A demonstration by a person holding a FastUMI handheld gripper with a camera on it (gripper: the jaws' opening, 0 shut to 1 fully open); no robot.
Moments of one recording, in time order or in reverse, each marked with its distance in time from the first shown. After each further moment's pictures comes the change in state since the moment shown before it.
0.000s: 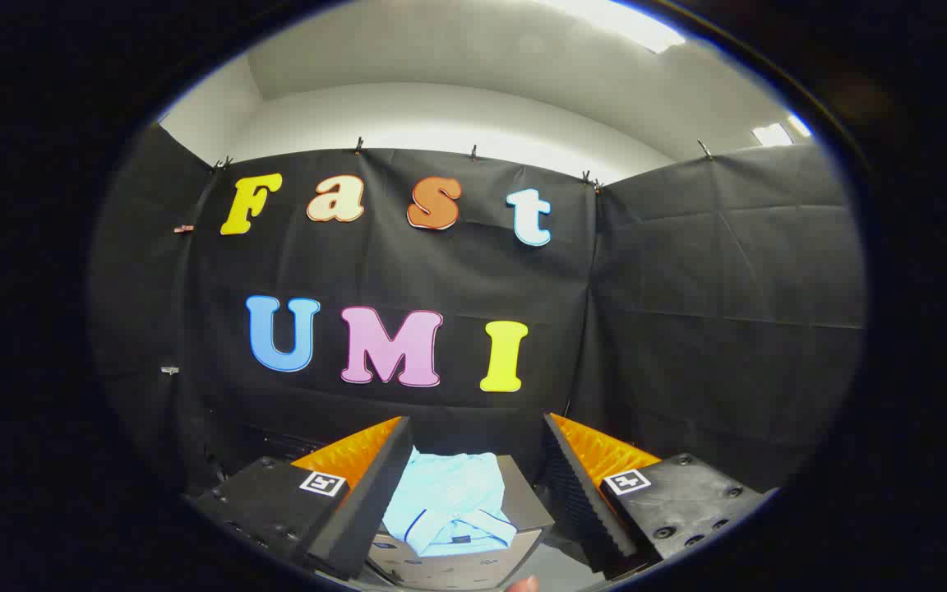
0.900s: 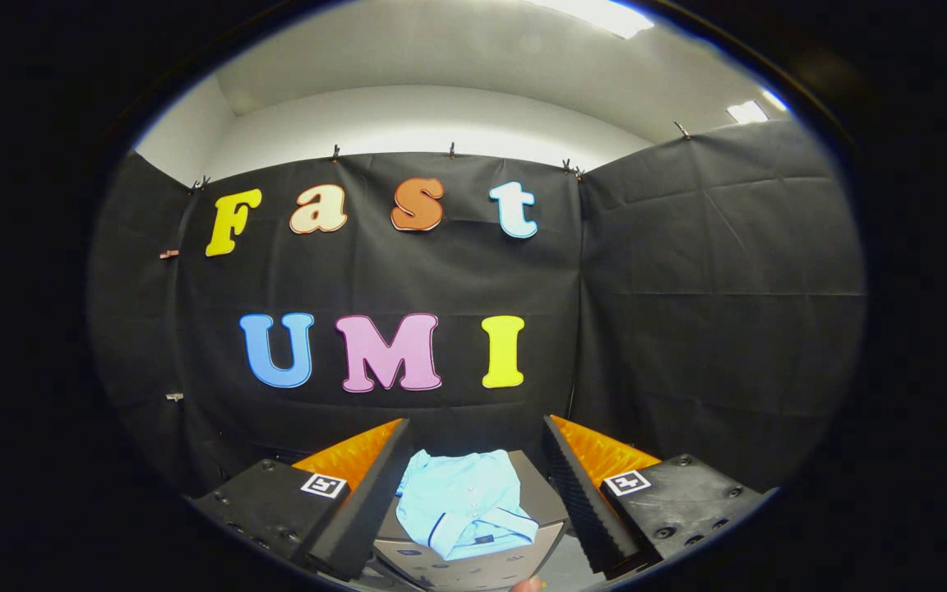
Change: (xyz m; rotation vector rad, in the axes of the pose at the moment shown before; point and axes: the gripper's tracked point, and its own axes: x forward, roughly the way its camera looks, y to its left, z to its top) arm 0.005 0.002 0.005 0.086 0.027 -0.033
